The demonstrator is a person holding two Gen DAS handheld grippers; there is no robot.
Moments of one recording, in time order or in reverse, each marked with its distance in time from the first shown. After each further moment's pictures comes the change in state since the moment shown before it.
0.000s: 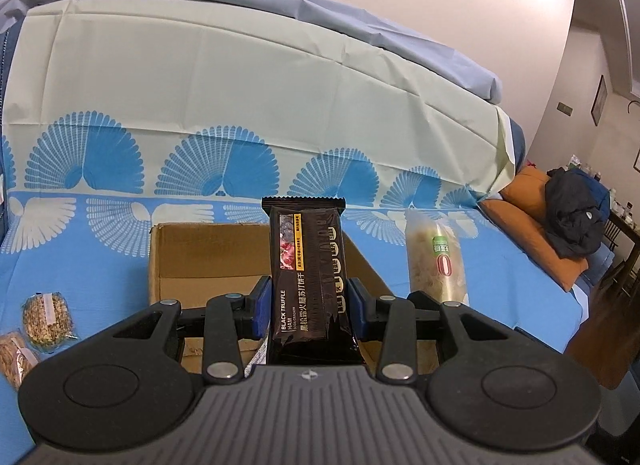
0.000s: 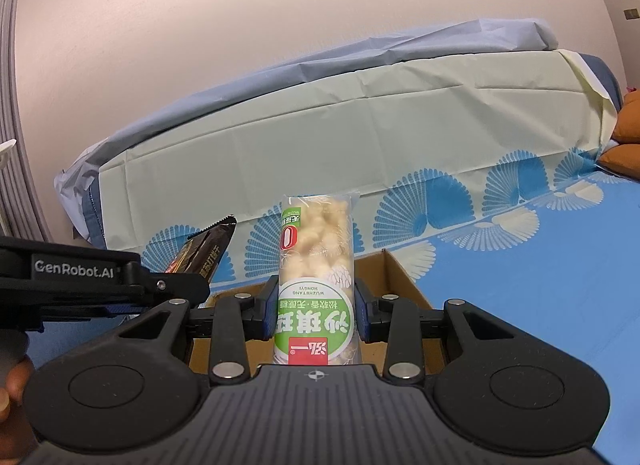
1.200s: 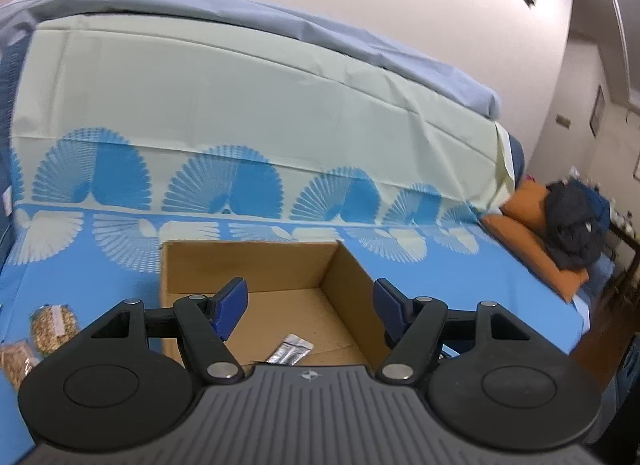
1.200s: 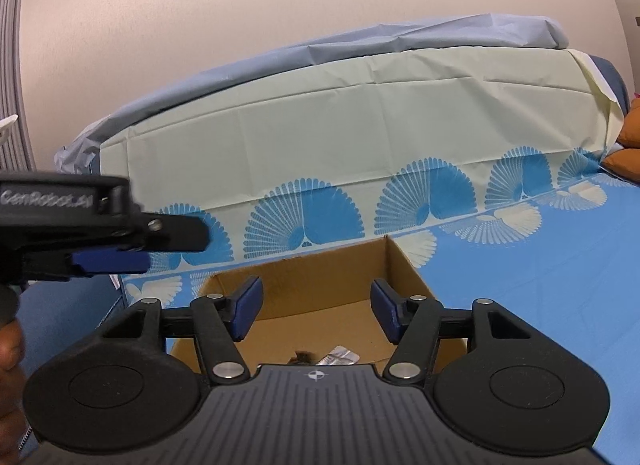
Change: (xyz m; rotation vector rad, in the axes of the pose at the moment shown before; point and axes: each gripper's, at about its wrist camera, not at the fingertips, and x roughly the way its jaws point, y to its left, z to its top) left arm -0.019 0.009 -0.006 -0.015 -0.076 0.008; right arm 0.008 0.003 -0.003 -0.049 0.057 -0.005
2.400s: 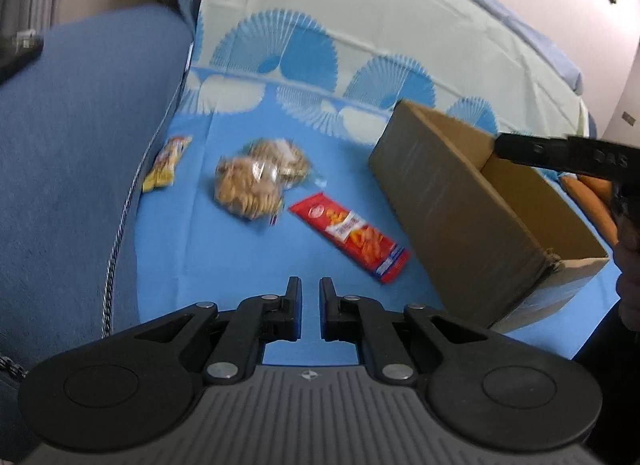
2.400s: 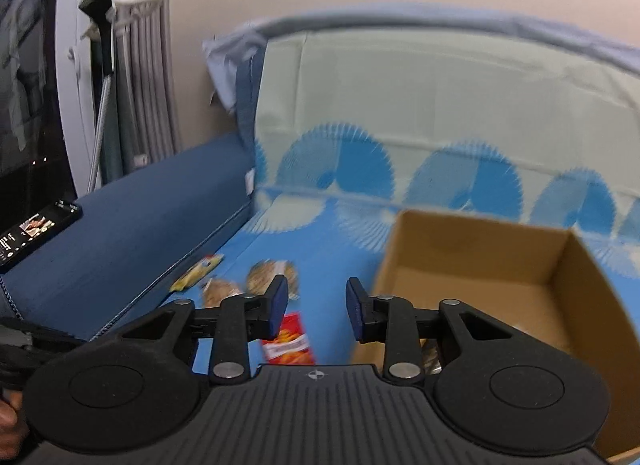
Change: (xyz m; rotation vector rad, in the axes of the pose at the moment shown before) left arm -0.111 0.244 -0.158 -0.122 0.169 0.169; right arm 0.024 0.173 -0.041 -0.290 0.228 0.299
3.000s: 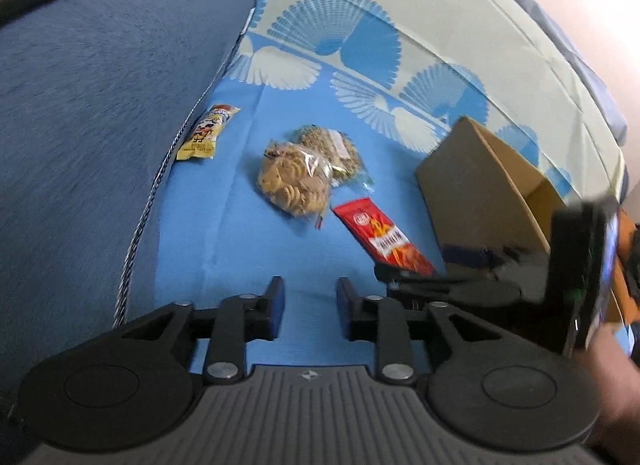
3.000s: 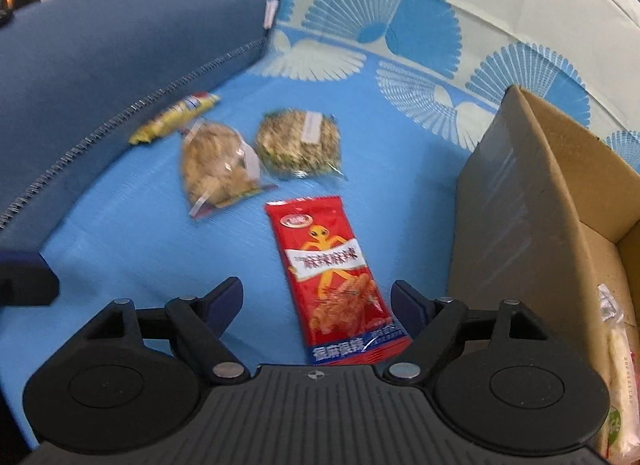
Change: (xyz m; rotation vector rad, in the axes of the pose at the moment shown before) left arm 0.031 0.030 0.026 -0.212 0.056 0.059; right arm 0.157 0.058 -0.056 -0.189 0.330 -0.134
